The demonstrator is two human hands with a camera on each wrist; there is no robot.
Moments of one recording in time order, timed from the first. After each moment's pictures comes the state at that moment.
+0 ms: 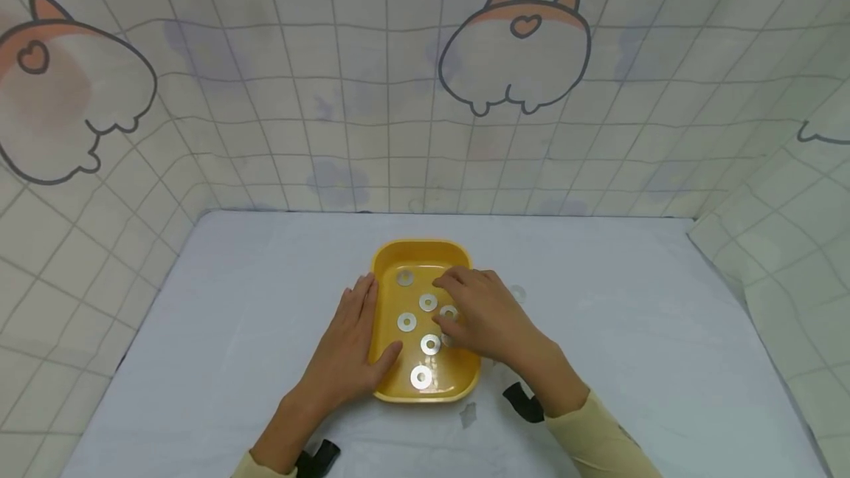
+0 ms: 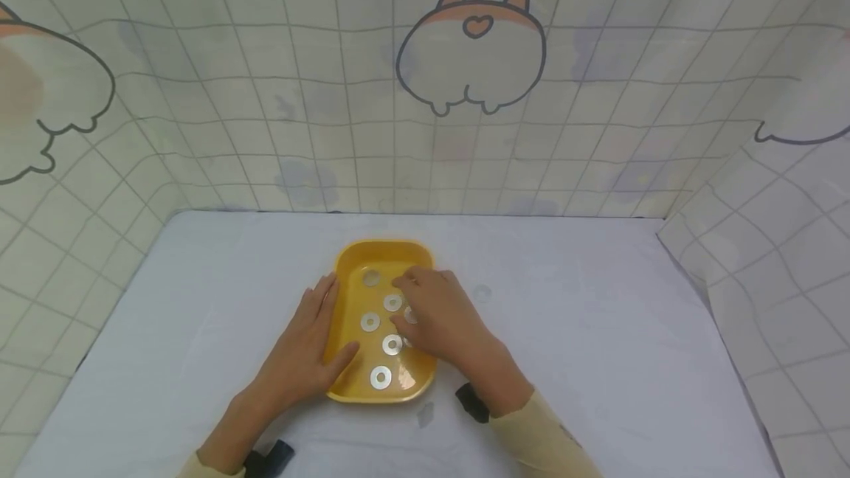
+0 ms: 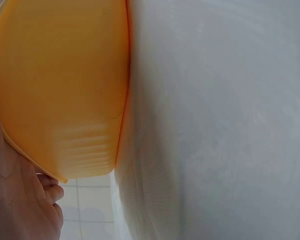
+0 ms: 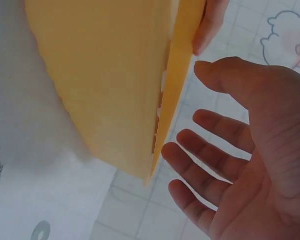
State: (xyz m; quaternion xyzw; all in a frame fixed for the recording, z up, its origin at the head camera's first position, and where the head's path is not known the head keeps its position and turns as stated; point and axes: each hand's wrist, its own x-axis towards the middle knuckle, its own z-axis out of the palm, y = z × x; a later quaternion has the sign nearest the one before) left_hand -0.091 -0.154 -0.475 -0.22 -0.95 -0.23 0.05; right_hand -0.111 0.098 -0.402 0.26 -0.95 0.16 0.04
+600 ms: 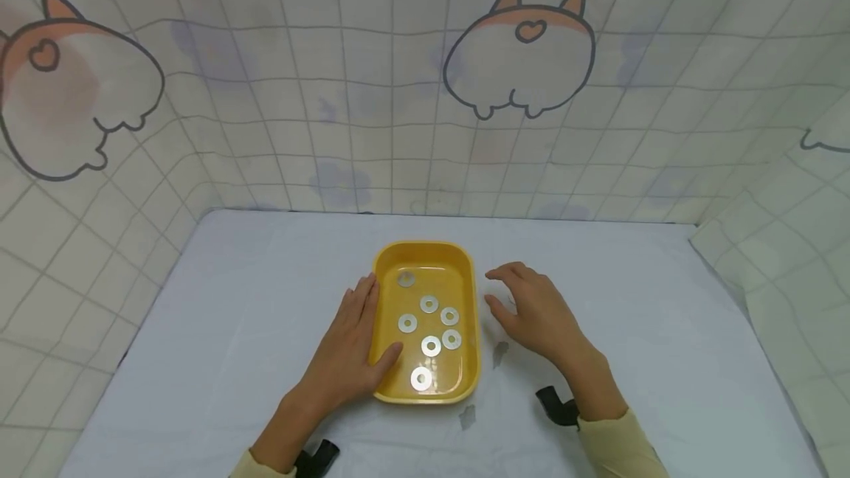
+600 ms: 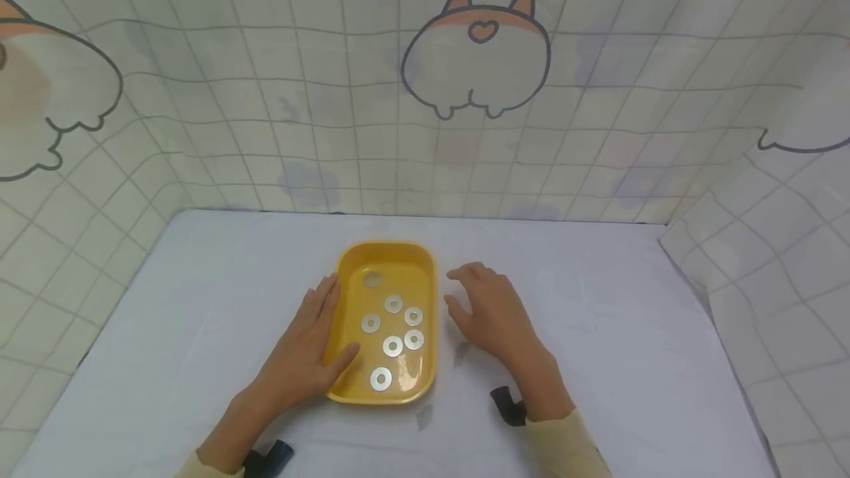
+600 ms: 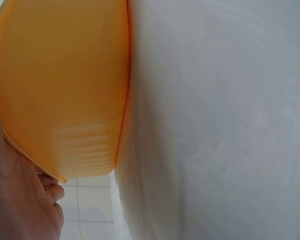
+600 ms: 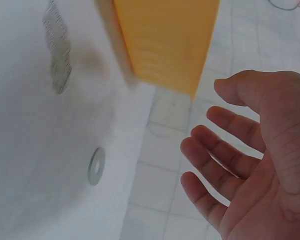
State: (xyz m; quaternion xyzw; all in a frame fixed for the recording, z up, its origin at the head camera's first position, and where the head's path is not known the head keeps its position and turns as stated) left_hand -0.090 -0.156 -0.473 -0.22 -0.94 -0.24 0.04; right_hand -0.114 0.157 -0.424 0.15 -0.96 0.21 0.06
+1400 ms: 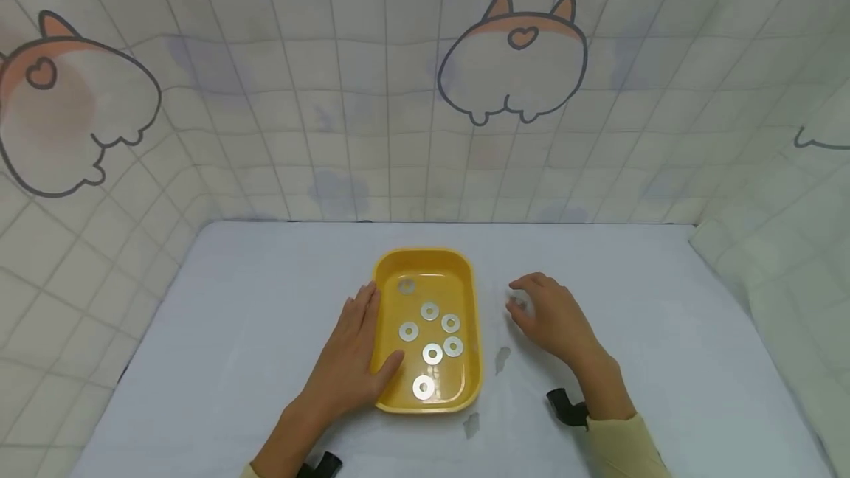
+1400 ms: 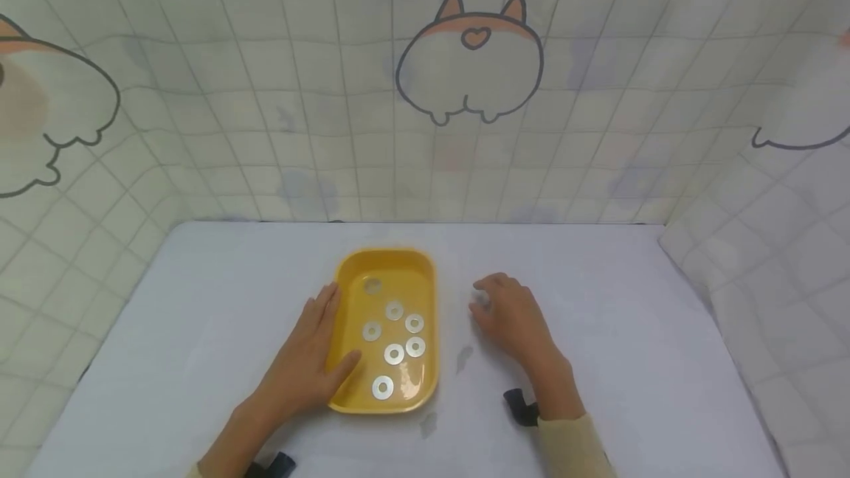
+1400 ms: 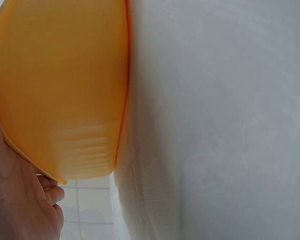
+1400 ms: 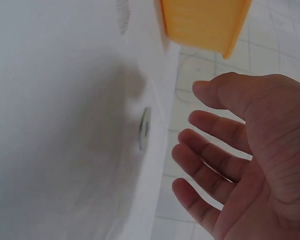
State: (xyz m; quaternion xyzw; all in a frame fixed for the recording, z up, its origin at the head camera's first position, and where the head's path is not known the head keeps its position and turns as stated) left_hand -0.091 -0.154 -0.476 -0.22 -0.95 -0.24 0.06; right_hand -0.123 0.188 -0.456 0.07 -0.97 0.21 0.03
